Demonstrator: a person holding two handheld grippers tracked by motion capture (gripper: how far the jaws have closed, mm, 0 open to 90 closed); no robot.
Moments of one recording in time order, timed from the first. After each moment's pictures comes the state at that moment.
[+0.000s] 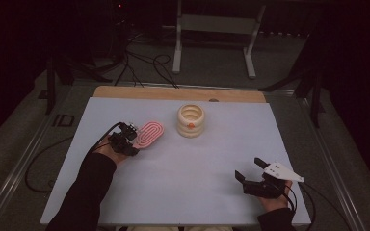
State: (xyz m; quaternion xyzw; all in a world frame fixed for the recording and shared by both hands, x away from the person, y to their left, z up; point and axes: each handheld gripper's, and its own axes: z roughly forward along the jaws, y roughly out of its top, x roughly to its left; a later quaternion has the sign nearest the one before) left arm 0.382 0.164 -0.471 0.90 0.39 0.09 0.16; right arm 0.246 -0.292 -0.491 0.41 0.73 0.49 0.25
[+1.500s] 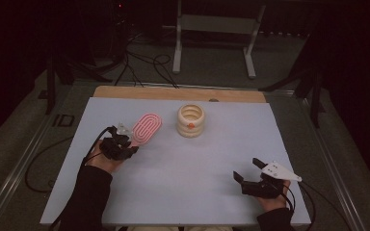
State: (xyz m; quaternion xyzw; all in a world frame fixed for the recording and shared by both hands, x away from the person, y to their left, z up) left arm 0.345 0.179 -0.455 0.86 0.40 0.15 0.28; right arm 0.247 -0.289 -0.493 0.41 0.73 0.49 0.24
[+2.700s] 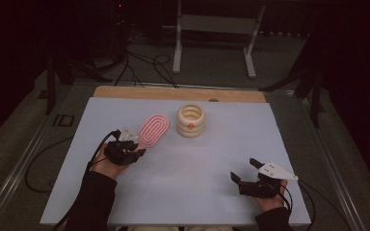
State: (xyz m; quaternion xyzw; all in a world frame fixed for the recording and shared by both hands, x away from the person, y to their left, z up) left arm 0.327 0.163 -0.450 0.86 0.36 0.15 0.32; right arm 0.249 -0.282 -0.494 0.40 0.74 0.49 0.24
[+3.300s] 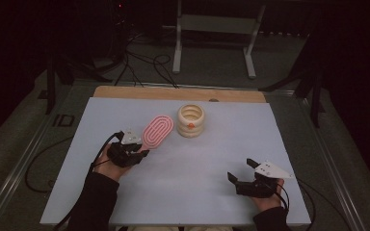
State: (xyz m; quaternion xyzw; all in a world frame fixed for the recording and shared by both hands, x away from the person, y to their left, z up) left arm 0.322 0.155 -0.450 0.86 0.35 0.16 0.34; right arm 0.251 -0.274 -0.496 0.40 0.75 0.49 0.23
